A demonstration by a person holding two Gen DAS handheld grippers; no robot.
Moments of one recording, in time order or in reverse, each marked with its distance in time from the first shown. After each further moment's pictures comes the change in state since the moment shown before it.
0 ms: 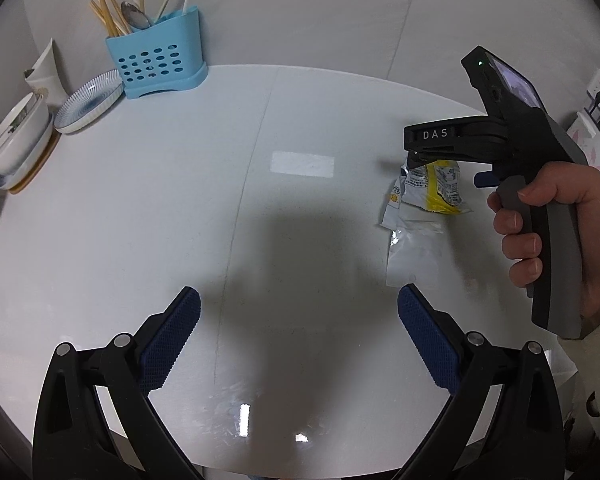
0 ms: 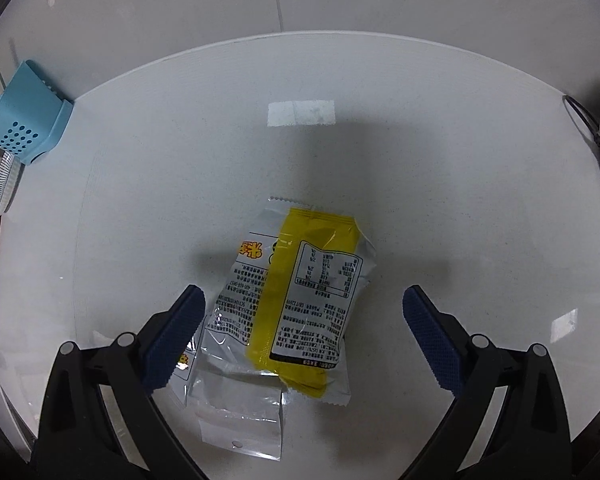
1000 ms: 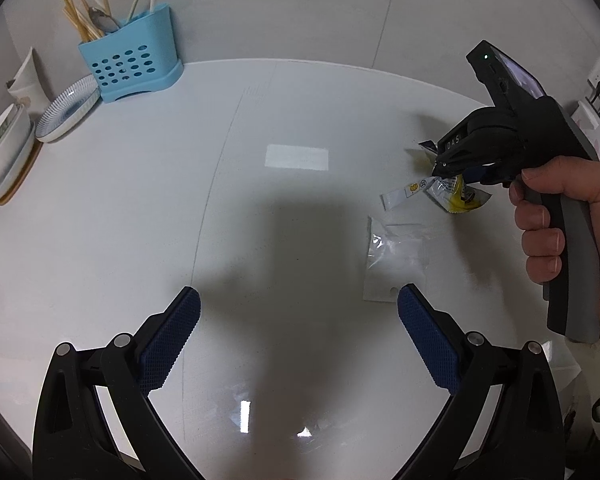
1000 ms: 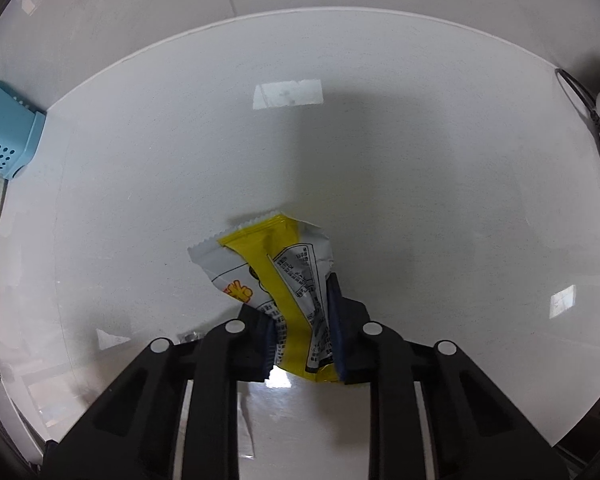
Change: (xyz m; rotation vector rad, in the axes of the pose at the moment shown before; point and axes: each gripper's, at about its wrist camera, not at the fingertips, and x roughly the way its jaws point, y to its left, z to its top) left arm 0.022 -0.027 0.015 0.035 0.031 -0.010; right arm 0.010 -0.024 0.011 0.048 0.058 -0.010
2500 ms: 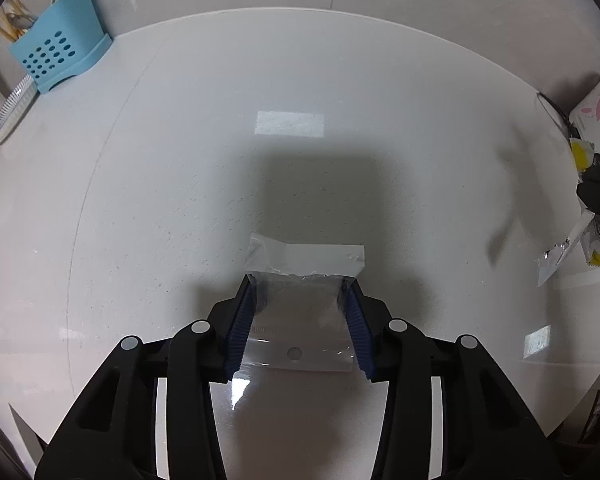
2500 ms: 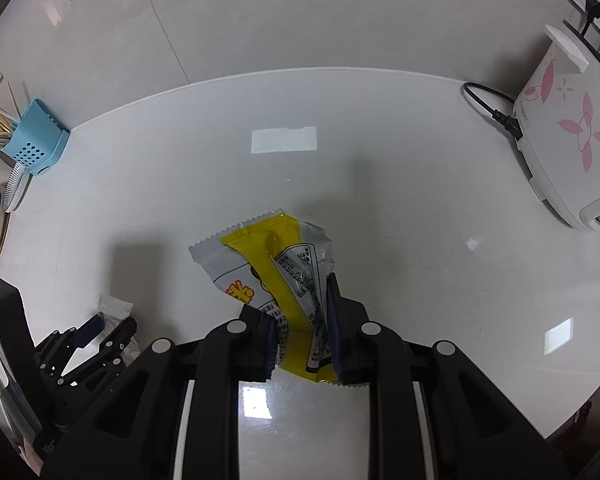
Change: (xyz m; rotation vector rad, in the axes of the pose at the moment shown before) left arm 0.084 -0.085 0.022 0.004 0.125 0.014; right arm -0.091 -0.125 -0.066 -0.039 -0.165 0.021
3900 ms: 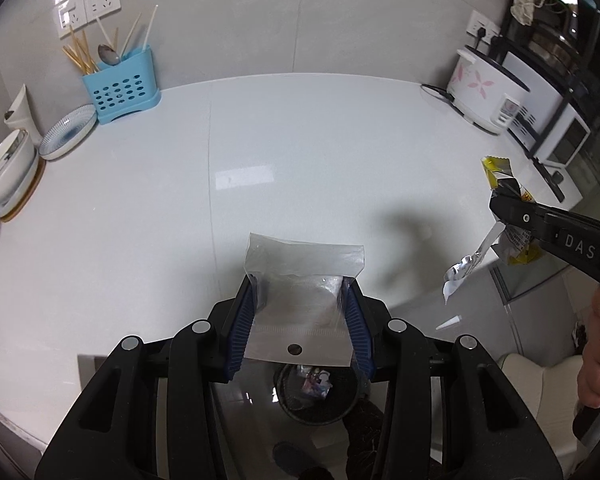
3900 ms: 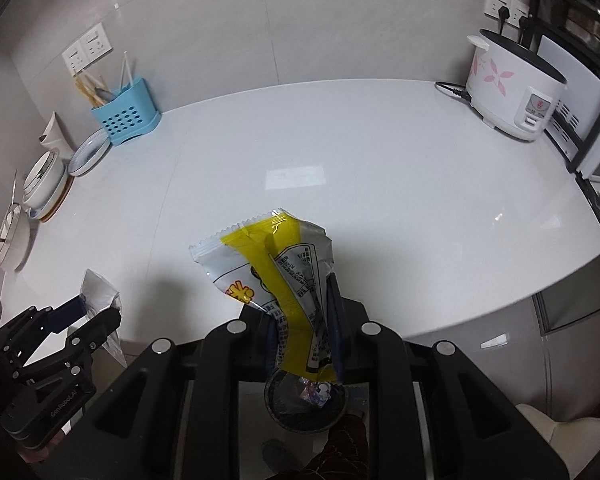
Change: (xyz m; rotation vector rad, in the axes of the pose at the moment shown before) left arm -0.190 0.136 -0.209 0.250 -0.245 -0.177; right arm -0.146 0.141 -0.252 0.062 -0.233 0.008
